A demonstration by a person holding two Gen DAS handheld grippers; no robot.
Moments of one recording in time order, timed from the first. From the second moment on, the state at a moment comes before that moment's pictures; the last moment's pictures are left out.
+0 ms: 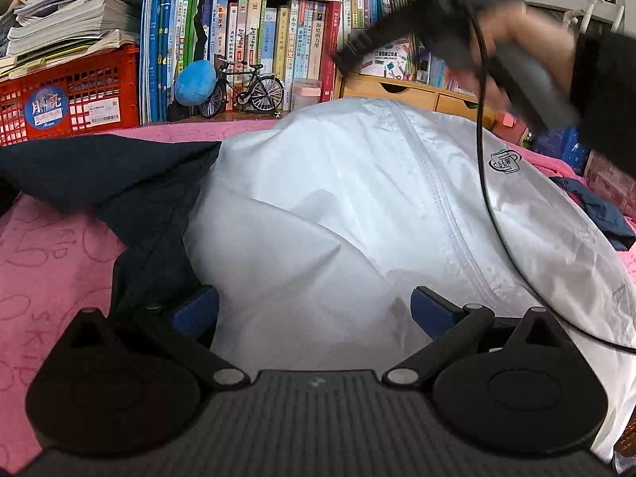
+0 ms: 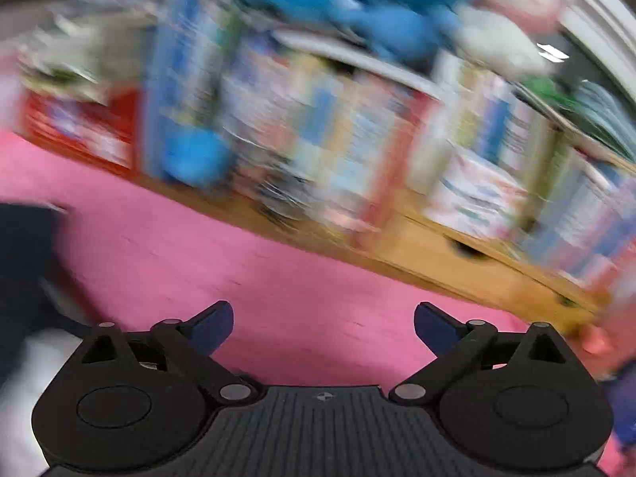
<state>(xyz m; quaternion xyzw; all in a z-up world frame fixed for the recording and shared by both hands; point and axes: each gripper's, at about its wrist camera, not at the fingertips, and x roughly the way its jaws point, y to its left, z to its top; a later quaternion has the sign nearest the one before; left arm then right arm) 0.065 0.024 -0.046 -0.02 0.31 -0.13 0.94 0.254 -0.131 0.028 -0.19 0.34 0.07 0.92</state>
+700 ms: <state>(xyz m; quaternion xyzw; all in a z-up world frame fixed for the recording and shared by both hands) 0.080 0.018 -0.037 0.00 0.29 -0.06 0.95 0.105 -0.205 -0.004 -0.07 0.37 0.33 0.86</state>
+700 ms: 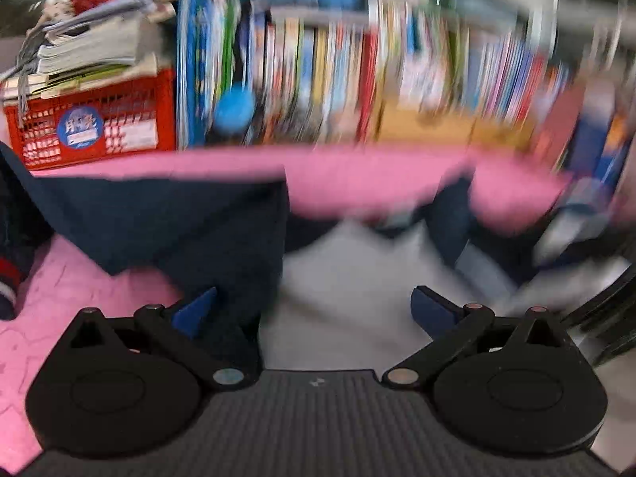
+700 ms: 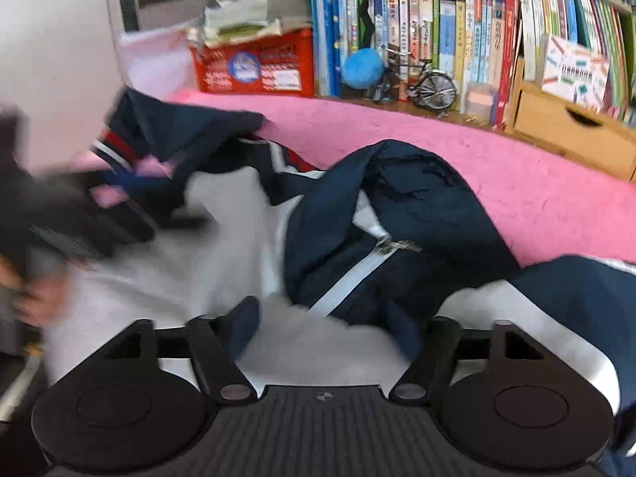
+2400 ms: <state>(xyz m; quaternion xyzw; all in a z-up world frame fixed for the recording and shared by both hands) 0.086 0.034 -0.059 -0.01 0.32 -0.01 0.95 0.319 -0.227 -0.006 0.04 0.35 0.06 0.93</state>
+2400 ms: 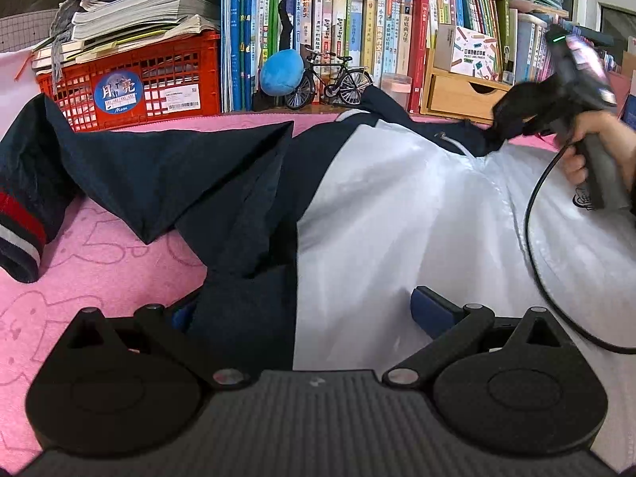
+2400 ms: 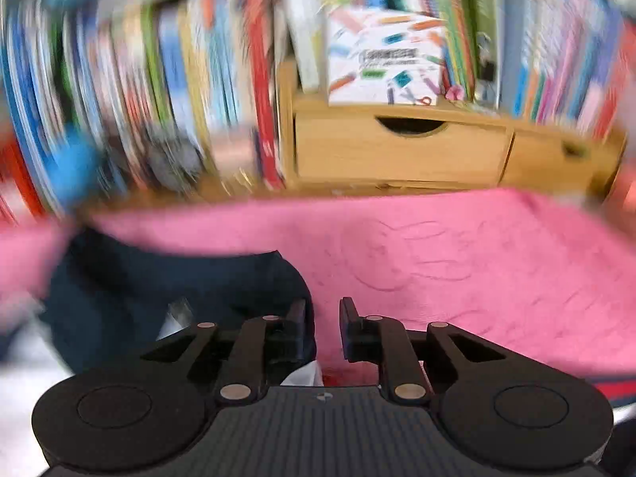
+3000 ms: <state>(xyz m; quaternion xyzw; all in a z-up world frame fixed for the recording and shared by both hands) 0.086 0.031 -0.061 -0.01 0.33 0.00 0.95 0.167 -0.353 -0.024 -0.09 0.33 0.00 0.94</state>
